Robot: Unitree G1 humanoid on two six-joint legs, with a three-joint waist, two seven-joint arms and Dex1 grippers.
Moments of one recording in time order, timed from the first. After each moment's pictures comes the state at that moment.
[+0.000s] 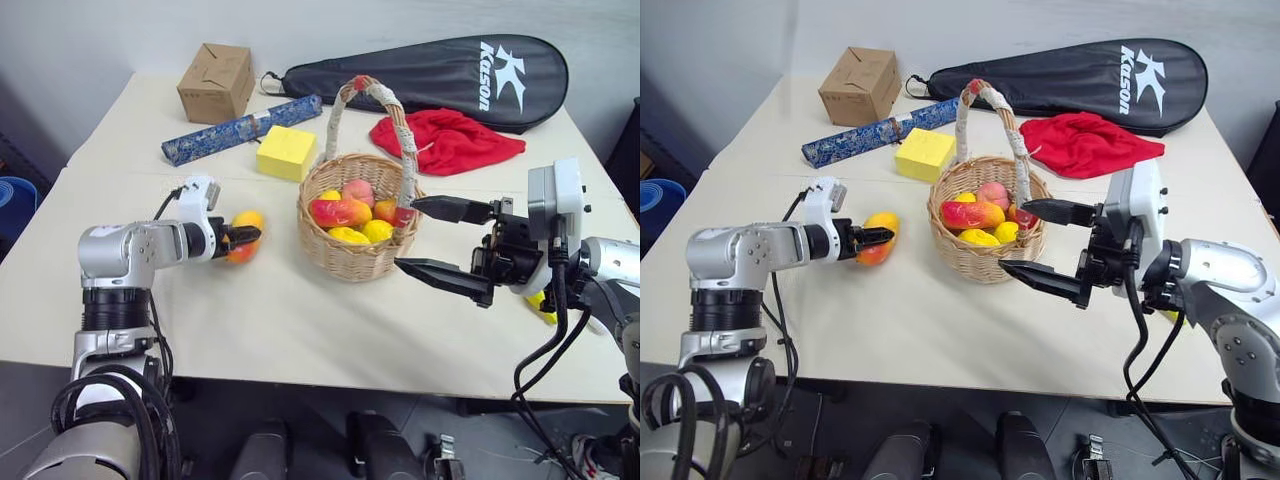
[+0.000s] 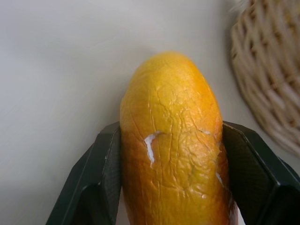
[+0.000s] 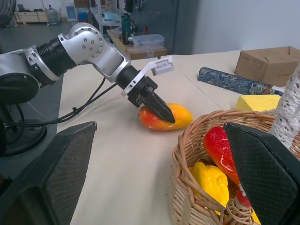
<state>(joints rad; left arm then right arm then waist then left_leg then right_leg) -0.86 0.51 0.16 0.20 -0.46 1.26 -0.39 -0.38 -0.84 -0.24 -0.55 0.95 0.68 0.82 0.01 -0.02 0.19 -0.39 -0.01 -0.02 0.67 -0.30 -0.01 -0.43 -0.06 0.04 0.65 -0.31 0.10</state>
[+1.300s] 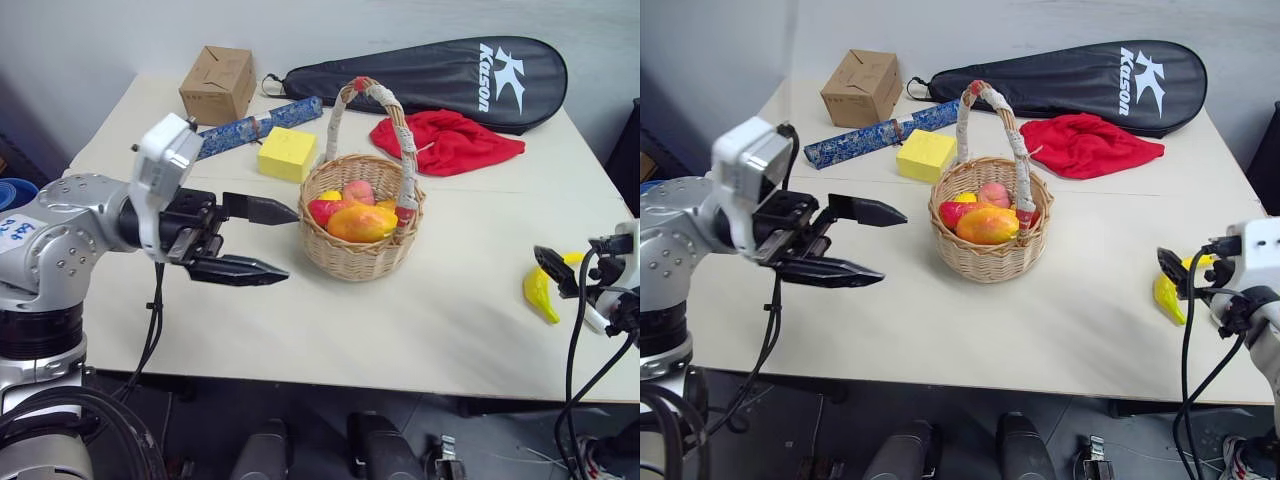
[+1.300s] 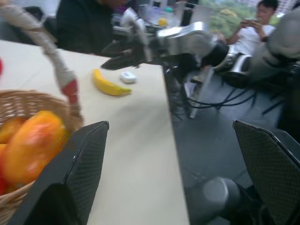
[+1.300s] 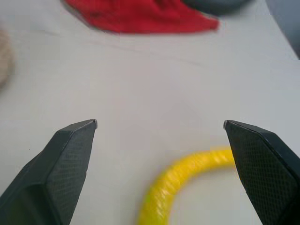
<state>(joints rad) -0.74 0.81 0.14 -0.27 -0.84 0.95 -1.28 -0.02 -0.77 -0.56 -0.30 0.61 0.81 0.27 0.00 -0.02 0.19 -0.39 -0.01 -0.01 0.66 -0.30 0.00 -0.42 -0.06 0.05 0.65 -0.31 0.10</state>
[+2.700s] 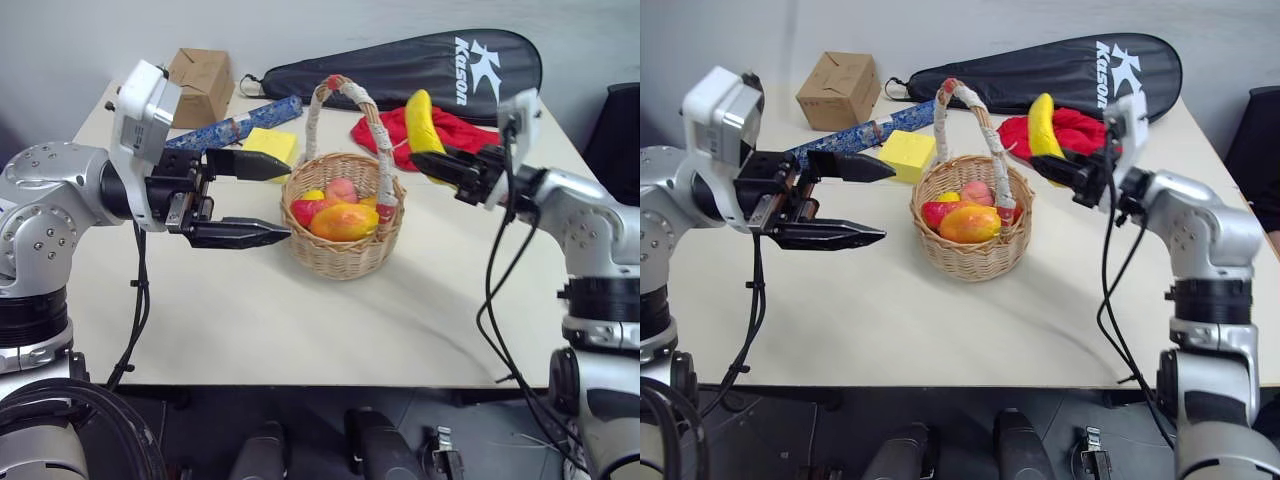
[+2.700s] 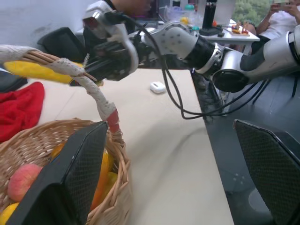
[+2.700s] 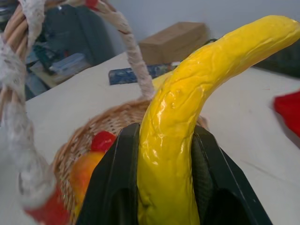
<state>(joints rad) -0.83 0.86 0.15 -0.22 -0.84 0.87 -1.14 -0.98 -0.60 -0.05 0.31 0.60 0.75 0.91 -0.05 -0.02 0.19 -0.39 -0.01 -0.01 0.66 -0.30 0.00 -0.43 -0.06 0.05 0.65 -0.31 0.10</state>
